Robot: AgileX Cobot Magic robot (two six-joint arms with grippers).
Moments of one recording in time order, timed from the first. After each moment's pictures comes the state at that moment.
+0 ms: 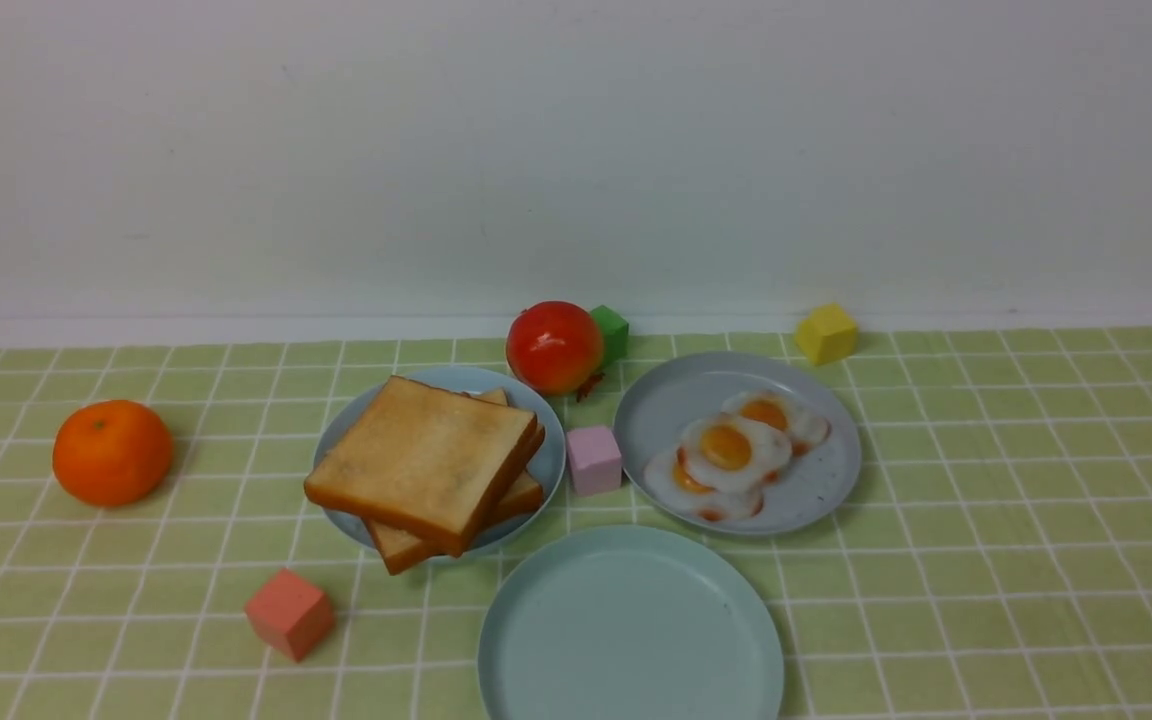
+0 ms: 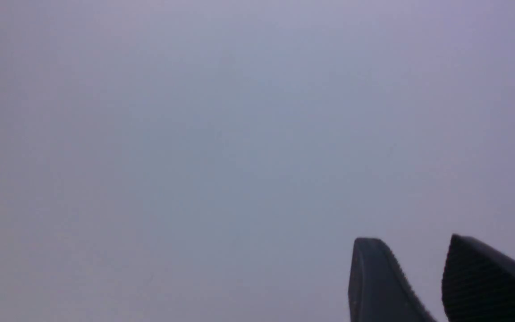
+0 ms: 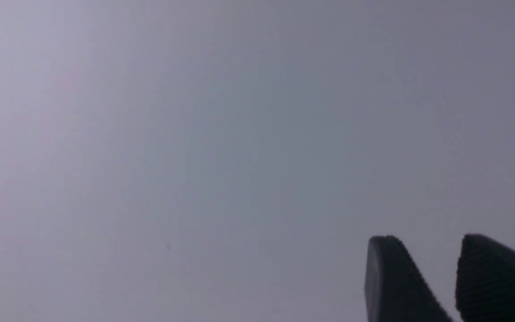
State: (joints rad) right arm 0.06 -0.01 -0.01 0.03 -0.57 0.28; left arm -0.05 -0.01 0.02 0.15 -0.50 -0.45
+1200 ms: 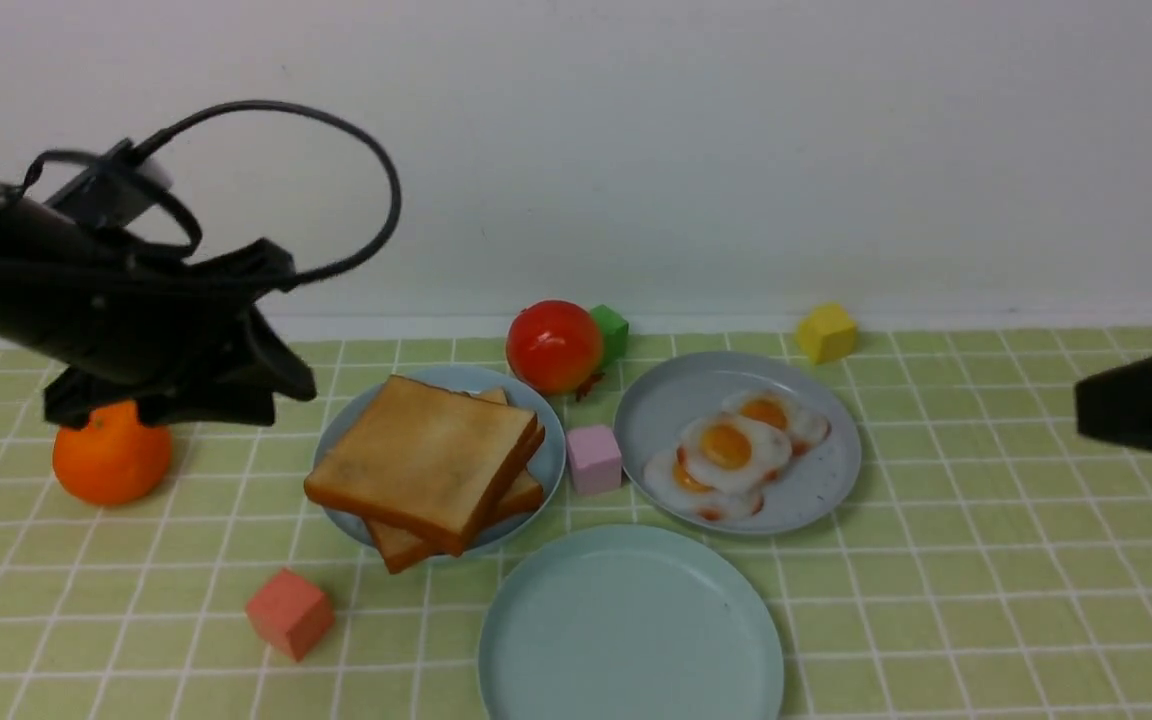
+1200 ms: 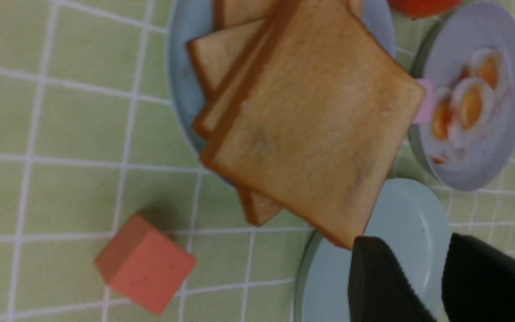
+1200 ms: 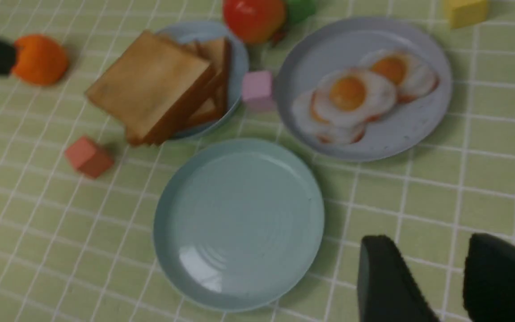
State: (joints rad) right arm 0.22 0.96 -0.98 0.41 0.86 -0.19; left arm 0.01 1.62 -1.26 -0.67 0.91 0.08
